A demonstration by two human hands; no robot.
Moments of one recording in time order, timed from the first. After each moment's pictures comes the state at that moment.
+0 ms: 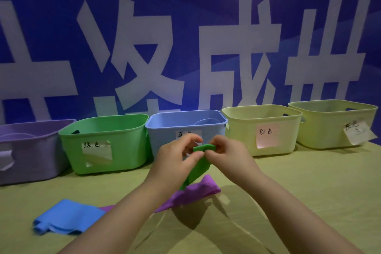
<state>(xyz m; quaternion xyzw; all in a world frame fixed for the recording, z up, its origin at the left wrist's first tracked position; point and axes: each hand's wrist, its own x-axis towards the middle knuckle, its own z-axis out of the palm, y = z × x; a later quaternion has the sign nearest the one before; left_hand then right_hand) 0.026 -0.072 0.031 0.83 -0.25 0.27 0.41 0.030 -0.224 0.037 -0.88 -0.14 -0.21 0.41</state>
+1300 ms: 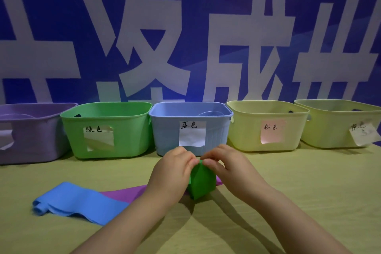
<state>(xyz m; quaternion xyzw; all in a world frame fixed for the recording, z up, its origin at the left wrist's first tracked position) 0.024 -0.063 -0.007 0.88 -0.22 0.30 0.30 0.021 -0.221 0.011 -0.90 -0.24 -0.21 0.30</state>
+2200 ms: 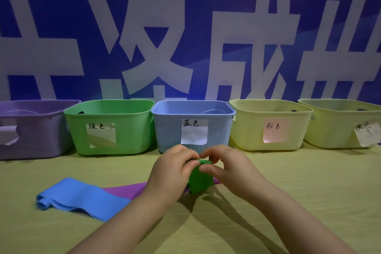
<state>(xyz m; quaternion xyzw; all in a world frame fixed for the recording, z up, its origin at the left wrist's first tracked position) 0.022 -0.059 -0.011 0.86 -0.22 0.33 0.33 0.015 -0.218 0.013 -0.90 -0.26 -0.19 0.30</state>
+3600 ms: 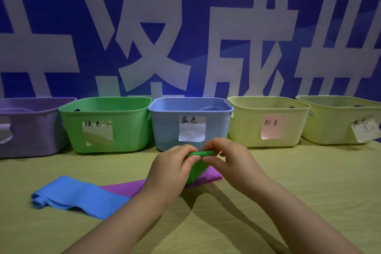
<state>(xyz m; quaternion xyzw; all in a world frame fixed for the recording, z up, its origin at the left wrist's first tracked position) 0.020 -0.061 -0.012 0.85 -0.23 0.33 0.34 0.019 -0.223 0.011 -0.89 -0.25 -0.21 0.32</state>
